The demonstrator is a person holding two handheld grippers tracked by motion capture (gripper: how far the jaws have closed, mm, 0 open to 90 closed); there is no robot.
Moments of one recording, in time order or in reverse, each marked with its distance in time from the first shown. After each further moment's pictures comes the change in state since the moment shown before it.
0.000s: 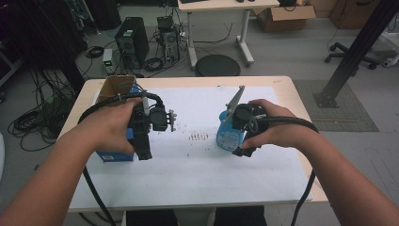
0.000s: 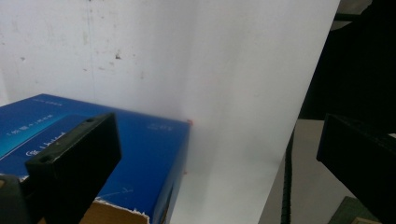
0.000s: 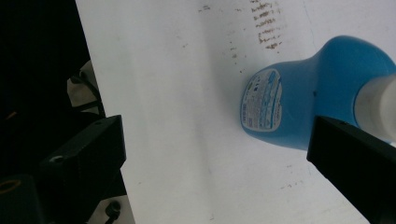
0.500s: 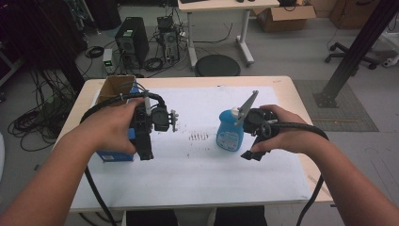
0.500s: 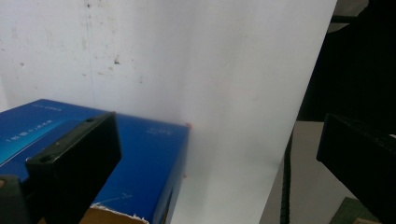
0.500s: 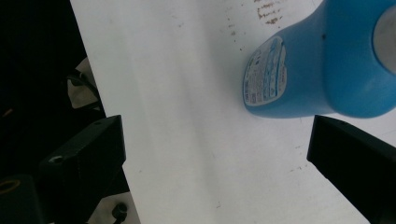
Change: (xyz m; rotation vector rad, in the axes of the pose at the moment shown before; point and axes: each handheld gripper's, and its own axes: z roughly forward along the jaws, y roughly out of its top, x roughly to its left) left arm 0.000 0.003 -0.001 -0.011 -0.004 0.009; right arm -0.002 -0.030 0.007 -0.017 0.000 0.046
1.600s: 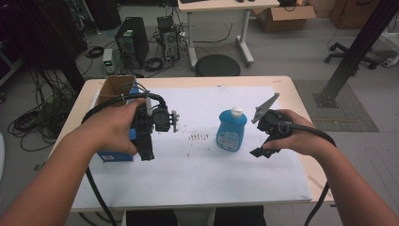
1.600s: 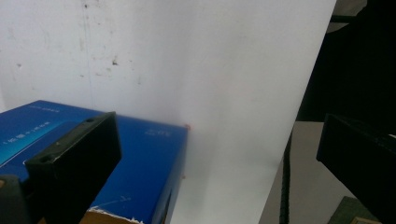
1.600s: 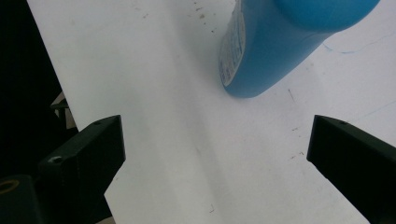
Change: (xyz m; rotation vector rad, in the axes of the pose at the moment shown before) left arm 0.000 0.002 0.002 0.004 -0.007 0.001; right arm -0.028 -0.050 0.022 -0.104 0.002 0.152
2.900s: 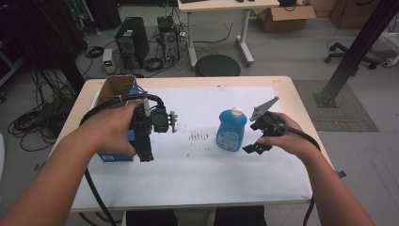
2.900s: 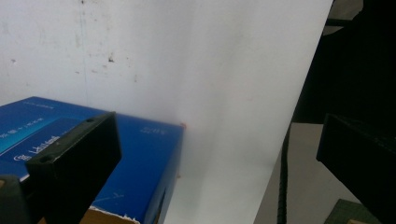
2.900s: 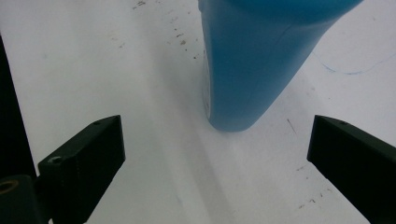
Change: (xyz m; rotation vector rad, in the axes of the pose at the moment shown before) left arm -0.002 -0.004 0.000 -0.006 -0.010 -0.020; right arm -0.027 -0.013 0.045 -0.157 0.037 0.050
